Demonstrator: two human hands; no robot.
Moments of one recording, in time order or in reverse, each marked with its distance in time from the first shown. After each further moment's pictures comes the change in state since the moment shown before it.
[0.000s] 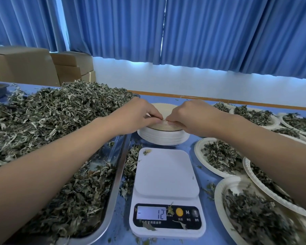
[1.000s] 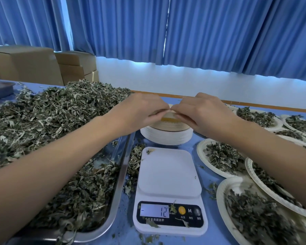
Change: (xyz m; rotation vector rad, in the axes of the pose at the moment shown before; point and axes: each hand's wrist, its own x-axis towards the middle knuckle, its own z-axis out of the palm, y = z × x) left_hand -0.019 0.036 -0.022 0.278 0.171 0.303; right_hand -0.031 -0.010 -0.017 0.172 0.418 -0.003
